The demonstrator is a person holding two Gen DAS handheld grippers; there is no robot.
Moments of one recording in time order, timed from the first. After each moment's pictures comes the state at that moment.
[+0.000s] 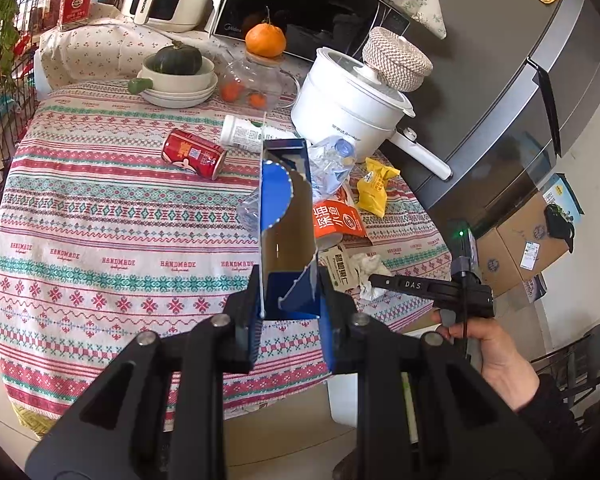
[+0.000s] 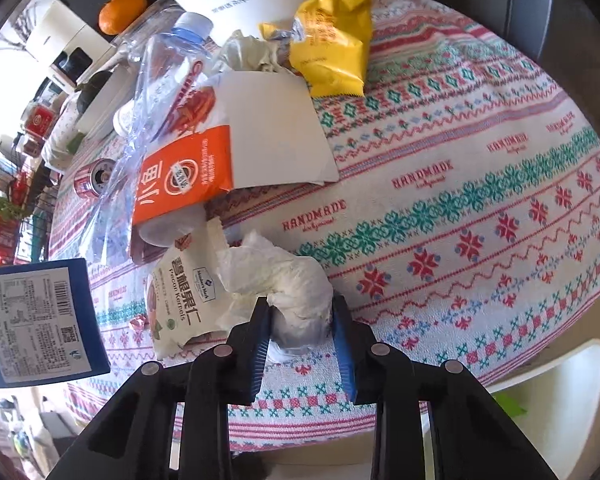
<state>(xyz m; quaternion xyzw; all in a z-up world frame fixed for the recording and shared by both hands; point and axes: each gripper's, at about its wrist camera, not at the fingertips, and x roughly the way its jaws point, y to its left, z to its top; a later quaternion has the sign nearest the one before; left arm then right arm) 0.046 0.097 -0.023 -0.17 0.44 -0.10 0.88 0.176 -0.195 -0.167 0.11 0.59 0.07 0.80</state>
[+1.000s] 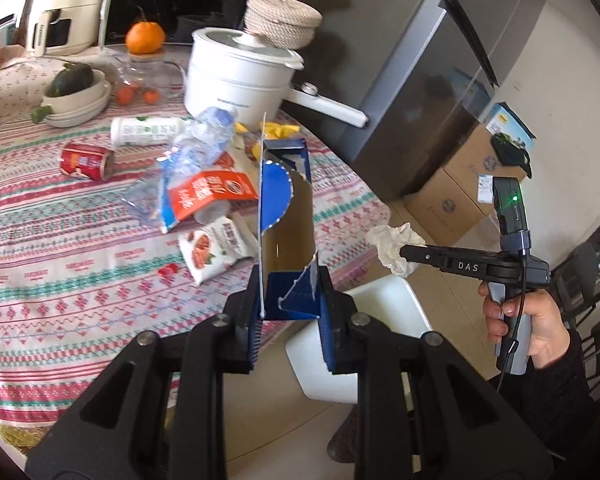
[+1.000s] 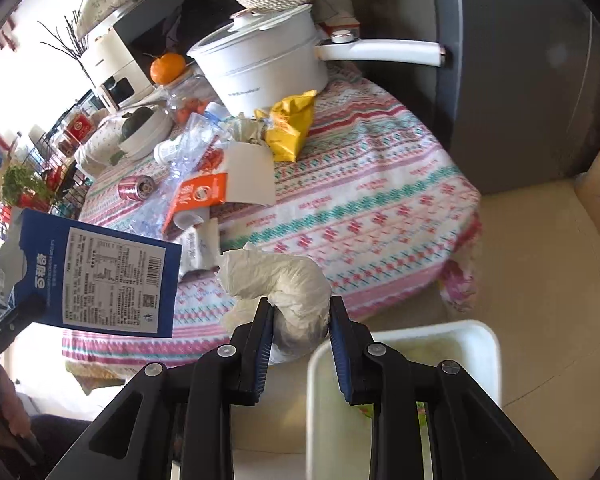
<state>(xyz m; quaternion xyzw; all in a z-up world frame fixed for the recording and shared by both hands) 0.018 -0.007 -0.010 -0.10 0.44 -0.23 0.86 0.064 -0.291 -0.068 0.08 0.51 0.08 0.86</state>
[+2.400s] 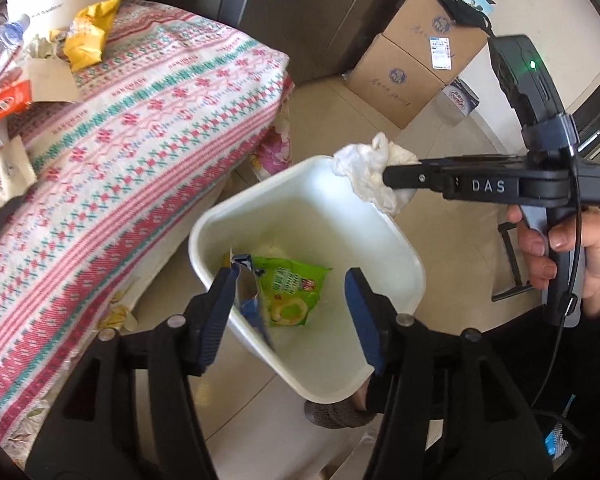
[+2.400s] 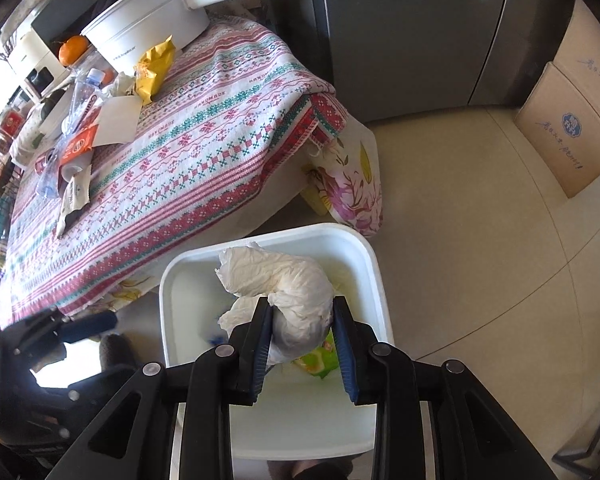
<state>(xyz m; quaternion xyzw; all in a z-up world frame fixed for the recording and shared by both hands) 0.012 -0.195 -0.117 0.01 0.54 -0.35 0.77 0.016 -0.408 -0.127 0.07 0.58 -0.01 0.81</state>
